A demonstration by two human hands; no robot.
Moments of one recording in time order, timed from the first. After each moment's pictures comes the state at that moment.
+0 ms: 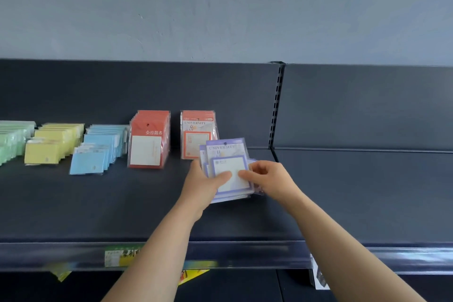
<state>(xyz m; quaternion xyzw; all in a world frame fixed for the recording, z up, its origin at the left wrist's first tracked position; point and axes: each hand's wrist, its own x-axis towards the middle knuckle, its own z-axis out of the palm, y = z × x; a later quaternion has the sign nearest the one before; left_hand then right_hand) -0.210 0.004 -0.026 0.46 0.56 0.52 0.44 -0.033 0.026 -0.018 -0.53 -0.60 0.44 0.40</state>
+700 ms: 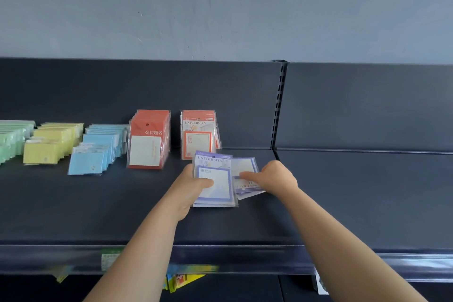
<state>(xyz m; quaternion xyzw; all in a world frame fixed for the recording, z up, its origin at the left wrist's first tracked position) -0.233 0.007 -0.019 0.46 0.60 0.43 0.49 -0.037 0.058 -0.019 -0.72 -0.61 0.25 0.22</state>
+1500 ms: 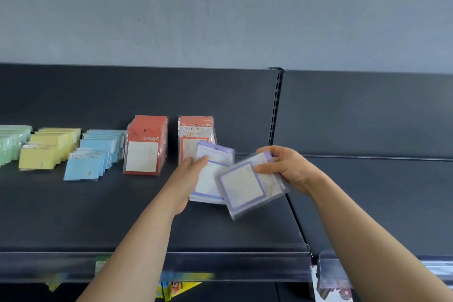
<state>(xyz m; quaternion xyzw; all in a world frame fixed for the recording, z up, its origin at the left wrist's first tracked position) -0.233 0.015 0.002 0.46 0.57 0.49 0.48 0.006 0.055 0.022 -0.46 -0.58 0.55 0.38</state>
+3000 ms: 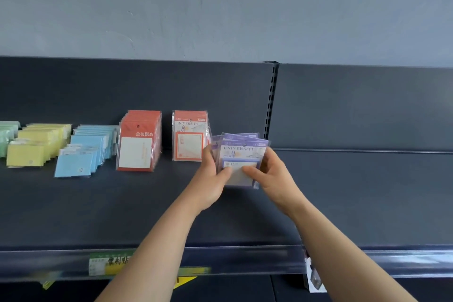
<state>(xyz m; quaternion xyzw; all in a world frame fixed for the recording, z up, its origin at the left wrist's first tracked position) -0.186 0.000 0.001 0.63 0.53 0.41 0.39 -0.022 0.024 -0.015 -0.40 -0.63 0.44 0.50</state>
